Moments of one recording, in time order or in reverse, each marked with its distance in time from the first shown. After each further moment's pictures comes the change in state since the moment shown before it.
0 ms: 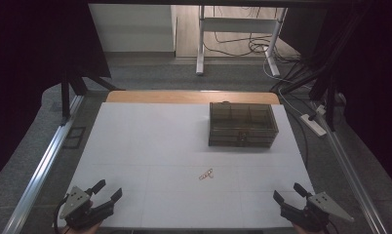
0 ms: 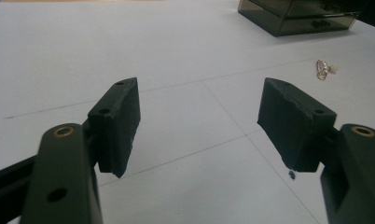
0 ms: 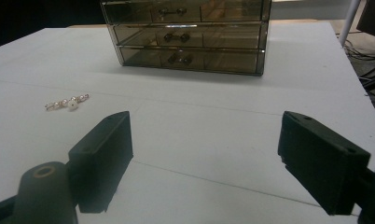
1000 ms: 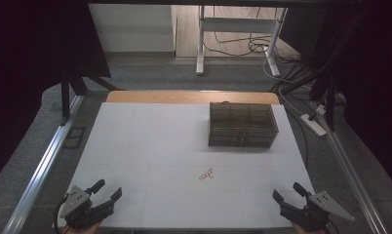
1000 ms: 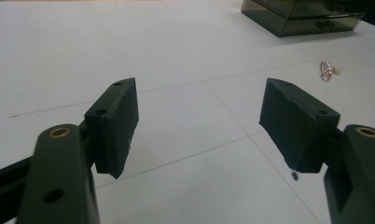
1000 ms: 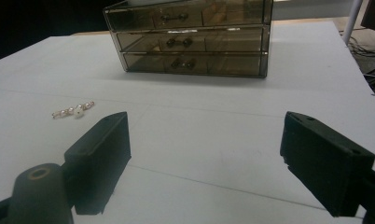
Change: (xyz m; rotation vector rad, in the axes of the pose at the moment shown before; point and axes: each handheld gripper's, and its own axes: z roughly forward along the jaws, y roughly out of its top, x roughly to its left) left arm 0.000 0.000 0.001 0.000 0.012 -0.002; right arm 0.001 0.002 0.001 -0.013 0.012 0.034
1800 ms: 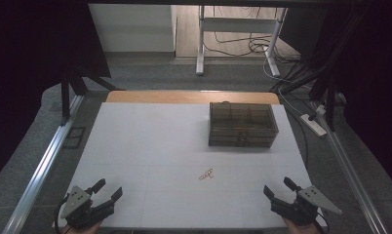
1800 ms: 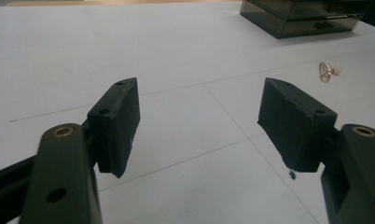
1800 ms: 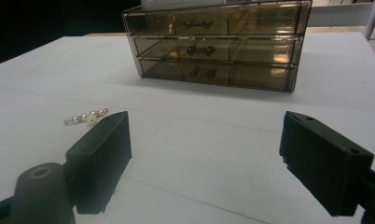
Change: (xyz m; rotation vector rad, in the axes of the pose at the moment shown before) left arm -0.002 0.000 0.001 -0.010 -0.001 0.010; right arm 0.015 0.005 0.021 -0.008 0.042 -0.033
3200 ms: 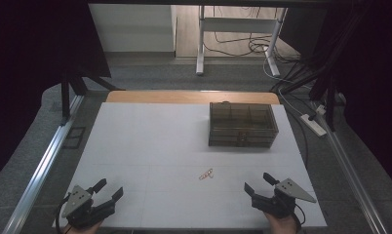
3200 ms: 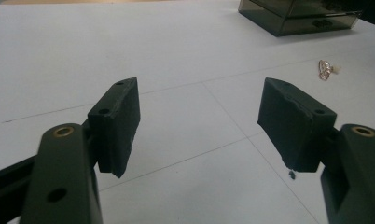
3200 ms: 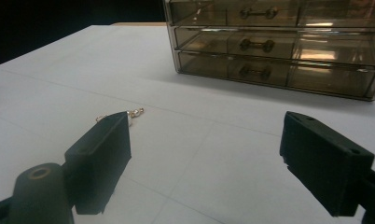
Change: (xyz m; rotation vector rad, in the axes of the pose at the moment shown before) left arm 0.000 0.000 0.002 0.006 -0.007 0.003; right arm 0.032 0.001 0.039 0.037 0.099 -0.029
